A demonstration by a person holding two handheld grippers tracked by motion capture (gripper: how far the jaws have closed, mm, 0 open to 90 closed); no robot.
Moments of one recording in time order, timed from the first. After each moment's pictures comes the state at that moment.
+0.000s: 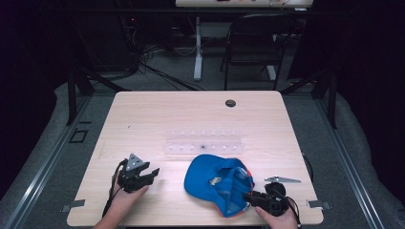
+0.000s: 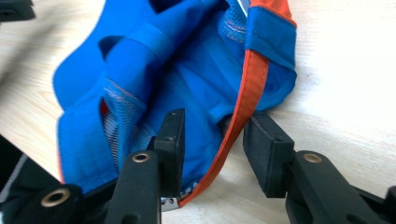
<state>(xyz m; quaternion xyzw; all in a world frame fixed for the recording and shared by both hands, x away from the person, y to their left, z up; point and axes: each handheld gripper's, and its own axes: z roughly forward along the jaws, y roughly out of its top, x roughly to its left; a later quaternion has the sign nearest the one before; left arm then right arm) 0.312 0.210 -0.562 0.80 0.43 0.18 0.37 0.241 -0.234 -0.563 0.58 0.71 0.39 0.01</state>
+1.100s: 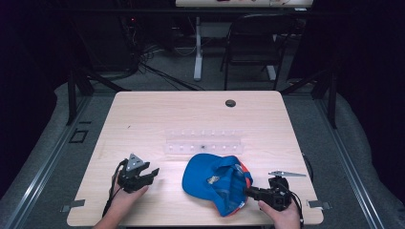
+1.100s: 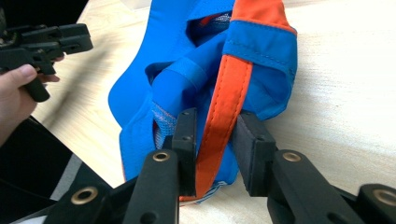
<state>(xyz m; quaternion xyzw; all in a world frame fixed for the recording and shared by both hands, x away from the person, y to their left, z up) 0.312 0.210 -0.562 0.80 0.43 0.19 0.37 0.249 -0.240 -0.543 0.57 0.69 0.43 -0.04</state>
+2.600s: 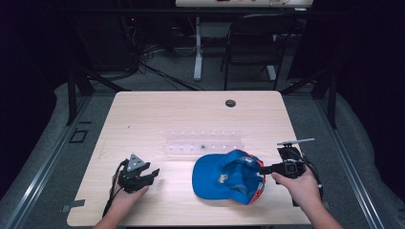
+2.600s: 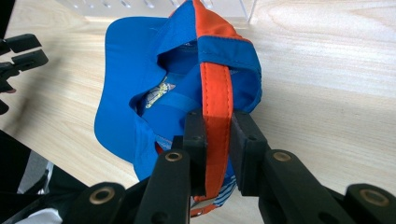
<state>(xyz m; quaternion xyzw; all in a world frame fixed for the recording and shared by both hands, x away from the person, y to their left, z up) 0.311 0.209 -0.563 0.81 0.43 0.18 0.37 0.309 -0.265 -0.473 0.62 0.72 0.31 -0.03</state>
